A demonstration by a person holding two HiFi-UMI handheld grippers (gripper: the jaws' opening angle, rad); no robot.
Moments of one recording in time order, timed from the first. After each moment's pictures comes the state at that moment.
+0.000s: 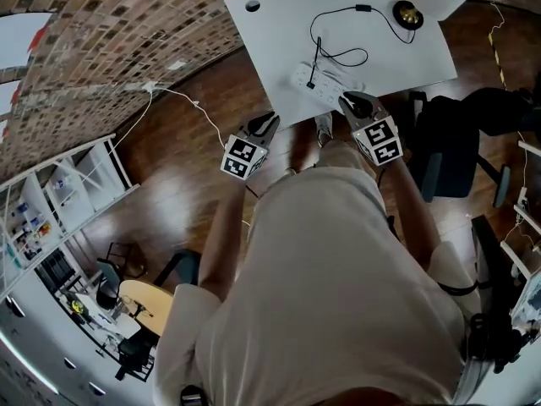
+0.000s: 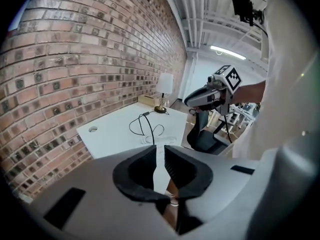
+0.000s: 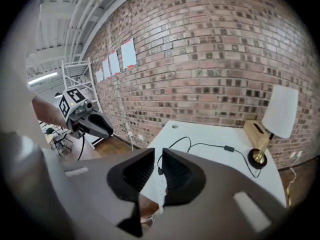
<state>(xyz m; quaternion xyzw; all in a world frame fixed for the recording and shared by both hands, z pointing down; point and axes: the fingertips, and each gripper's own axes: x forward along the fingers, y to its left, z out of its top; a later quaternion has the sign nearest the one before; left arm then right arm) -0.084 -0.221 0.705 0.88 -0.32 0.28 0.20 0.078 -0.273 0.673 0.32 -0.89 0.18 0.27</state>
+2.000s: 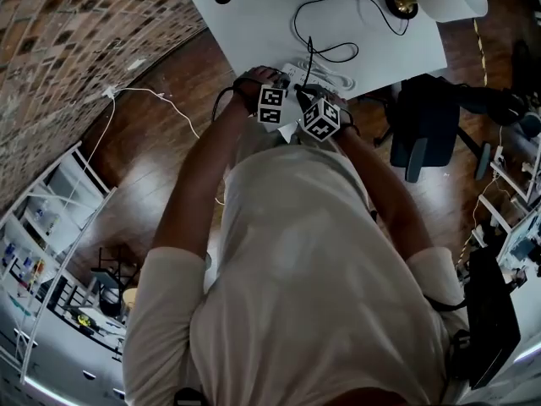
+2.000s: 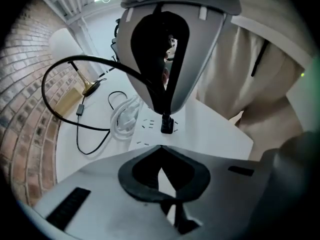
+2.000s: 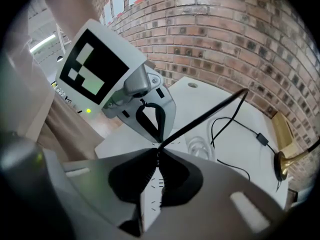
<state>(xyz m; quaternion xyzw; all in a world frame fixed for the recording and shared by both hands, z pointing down) -0.022 -0.308 0.926 0.82 0.10 0.54 -0.16 -0.015 -0.298 0.872 0.23 -0.82 0.18 0.49</state>
